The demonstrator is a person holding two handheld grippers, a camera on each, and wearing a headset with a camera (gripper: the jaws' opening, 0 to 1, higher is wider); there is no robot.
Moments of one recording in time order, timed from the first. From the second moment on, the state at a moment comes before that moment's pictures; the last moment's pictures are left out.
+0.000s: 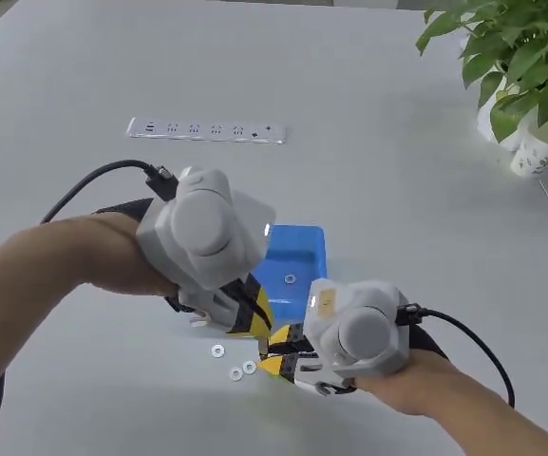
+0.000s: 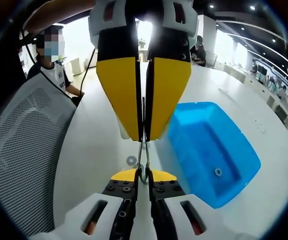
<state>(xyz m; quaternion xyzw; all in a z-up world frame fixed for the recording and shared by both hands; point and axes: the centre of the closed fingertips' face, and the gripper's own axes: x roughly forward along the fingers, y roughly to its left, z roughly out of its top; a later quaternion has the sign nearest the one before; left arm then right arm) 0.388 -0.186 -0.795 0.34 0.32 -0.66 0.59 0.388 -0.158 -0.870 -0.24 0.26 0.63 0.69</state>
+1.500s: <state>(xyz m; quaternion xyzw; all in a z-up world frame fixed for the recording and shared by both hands) 0.391 -0.180 -0.756 0.34 0.32 -0.65 0.60 0.392 -0.156 -0.830 -0.25 0.25 0.63 0.69</state>
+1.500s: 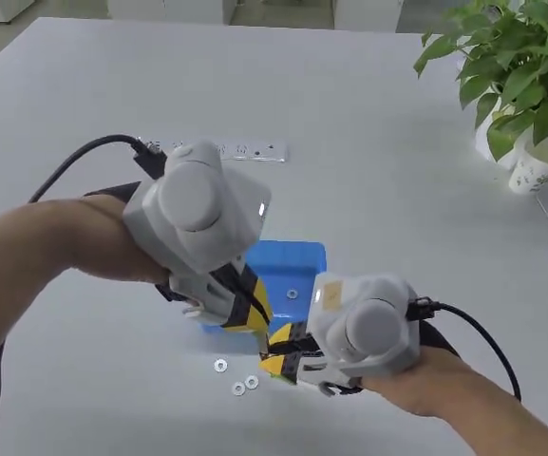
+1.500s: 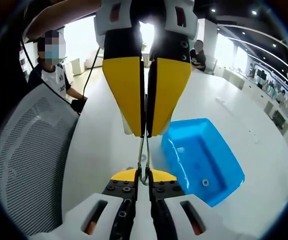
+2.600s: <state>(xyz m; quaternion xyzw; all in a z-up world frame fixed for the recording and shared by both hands) 0.435 -0.184 -0.717 0.35 0.29 -0.64 0.61 0.443 -0.155 -0.792 -0.26 0.22 0.61 0.71</state>
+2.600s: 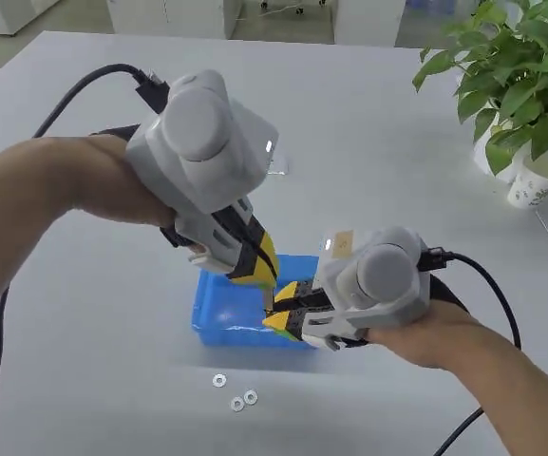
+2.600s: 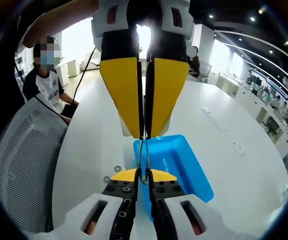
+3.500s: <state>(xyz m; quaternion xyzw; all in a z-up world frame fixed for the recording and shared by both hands) 0.472 -0.188 -0.758 0.36 0.30 -0.63 0.61 0.480 -0.165 -0.832 -0.26 0.24 0.60 0.71</state>
